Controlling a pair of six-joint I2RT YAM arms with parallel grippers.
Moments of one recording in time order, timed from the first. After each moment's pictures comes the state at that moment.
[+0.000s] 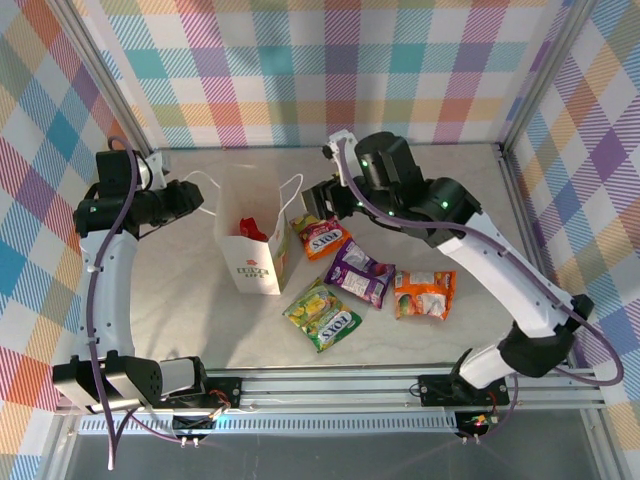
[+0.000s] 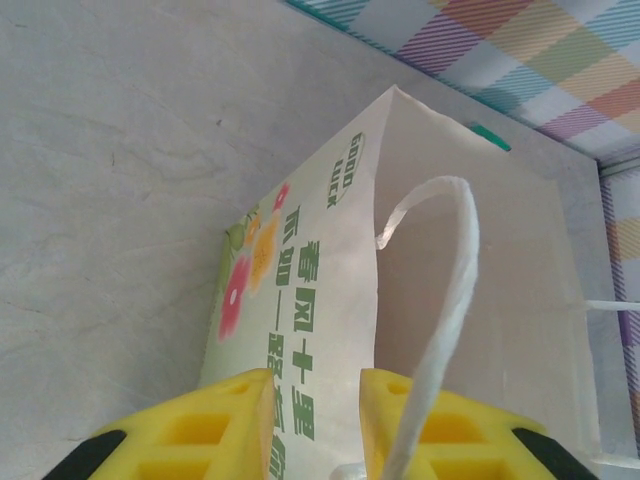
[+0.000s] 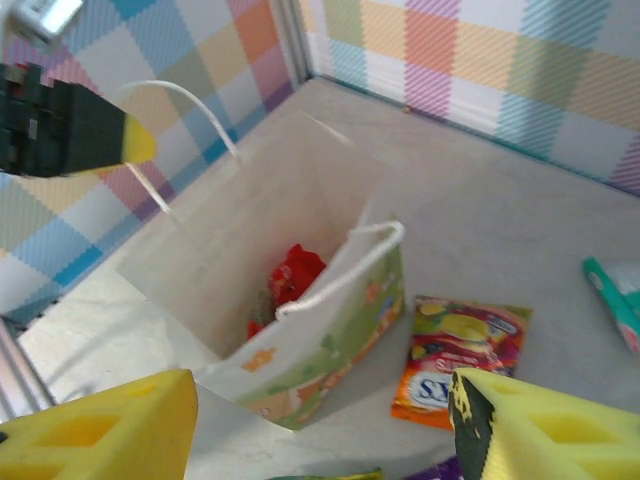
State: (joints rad) left arm 0.15 1.26 1.47 -1.01 0.43 -0.30; right arm 0.88 1.47 1.85 -0.87 0.05 0.20
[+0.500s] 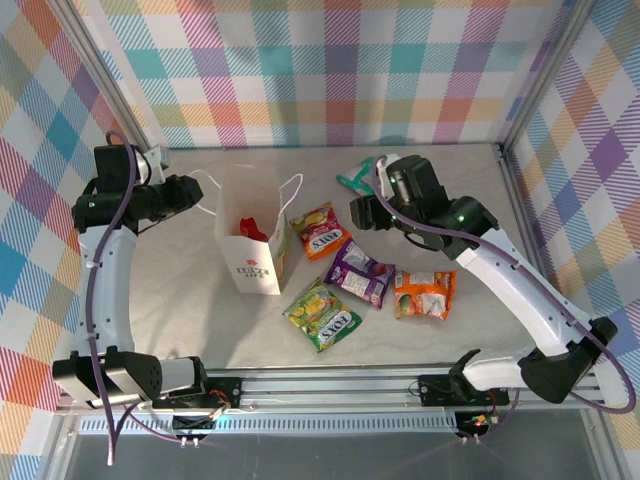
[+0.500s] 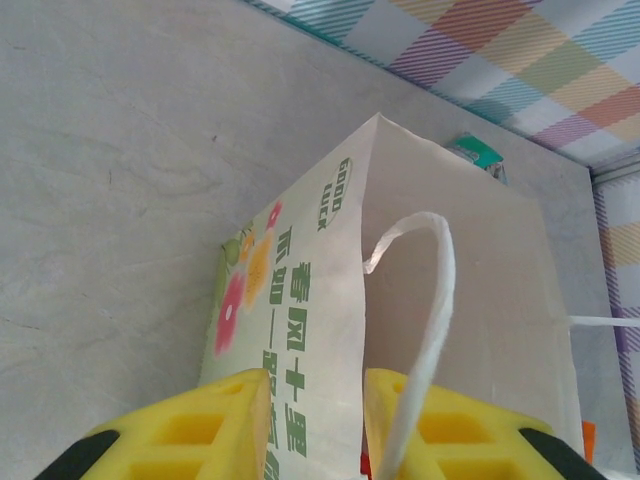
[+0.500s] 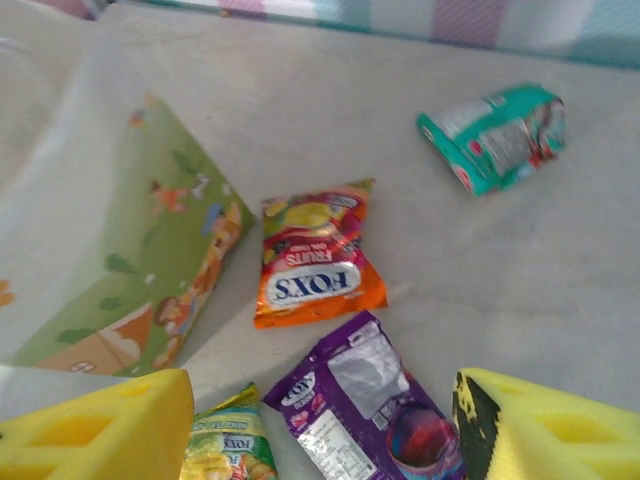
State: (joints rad) left arm 0.15 1.29 1.51 -1.01 0.43 -0.30; right arm 0.68 1.30 1.49 -0.87 0.11 0.30
